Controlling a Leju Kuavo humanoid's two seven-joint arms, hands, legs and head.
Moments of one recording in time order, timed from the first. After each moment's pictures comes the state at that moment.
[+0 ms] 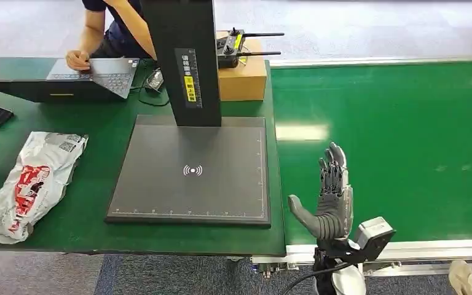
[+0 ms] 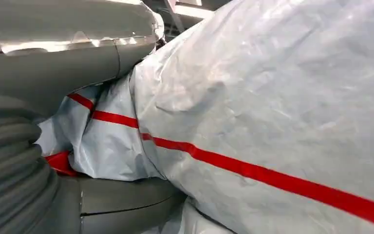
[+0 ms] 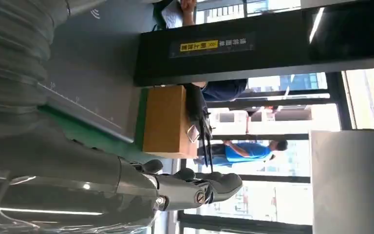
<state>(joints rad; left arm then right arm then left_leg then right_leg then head) -1.01 0.53 0.15 -0.54 -1.57 0.42 0.43 0.03 0.25 -0.01 -1.69 0.09 0.11 -0.61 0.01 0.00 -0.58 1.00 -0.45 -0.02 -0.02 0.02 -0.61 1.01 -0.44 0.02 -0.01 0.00</state>
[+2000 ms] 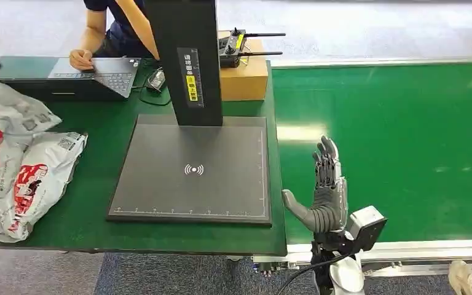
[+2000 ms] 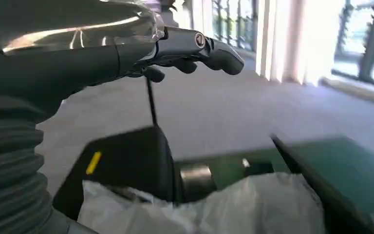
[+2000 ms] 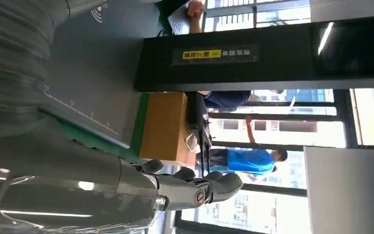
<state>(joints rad) -1.11 0.40 0.30 -0.38 -1.53 -0.04 0.15 -0.02 0.27 -0.03 -1.68 0.16 0.16 -0.56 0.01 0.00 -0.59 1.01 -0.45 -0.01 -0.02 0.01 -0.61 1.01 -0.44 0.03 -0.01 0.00</state>
